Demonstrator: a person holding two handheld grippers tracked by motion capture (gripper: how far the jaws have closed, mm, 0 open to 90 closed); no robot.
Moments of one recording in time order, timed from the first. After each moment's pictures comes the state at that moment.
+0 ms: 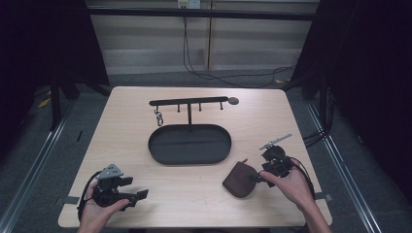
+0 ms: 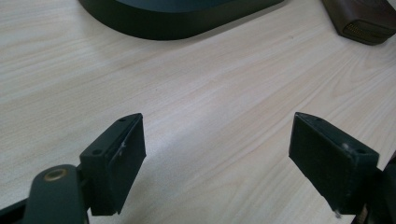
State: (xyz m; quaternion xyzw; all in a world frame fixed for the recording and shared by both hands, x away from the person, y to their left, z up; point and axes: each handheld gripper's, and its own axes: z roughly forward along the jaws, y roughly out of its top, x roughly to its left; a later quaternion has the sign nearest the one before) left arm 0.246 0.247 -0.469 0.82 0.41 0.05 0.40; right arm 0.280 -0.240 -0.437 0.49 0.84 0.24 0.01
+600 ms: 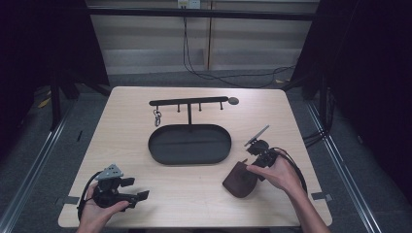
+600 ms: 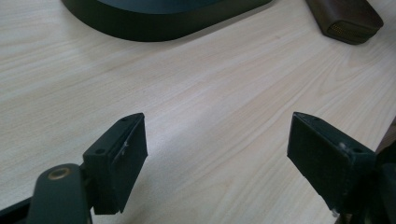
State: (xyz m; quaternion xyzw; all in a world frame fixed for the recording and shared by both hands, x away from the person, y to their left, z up) left arm 0.245 0.247 -0.469 0.82 0.40 0.03 0.41; right arm 0.316 -0.212 -0.445 0.47 0.87 0.14 -0.04
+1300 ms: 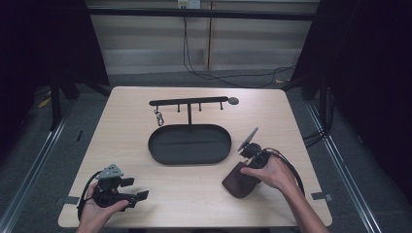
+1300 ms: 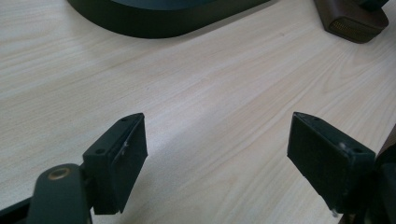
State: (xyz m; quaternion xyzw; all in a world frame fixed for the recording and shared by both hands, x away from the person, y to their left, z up) left arm 0.246 0.248 -0.469 0.82 0.40 0.04 0.41; right arm 0.324 -0.197 -0.461 0.45 0.89 0.07 -0.07
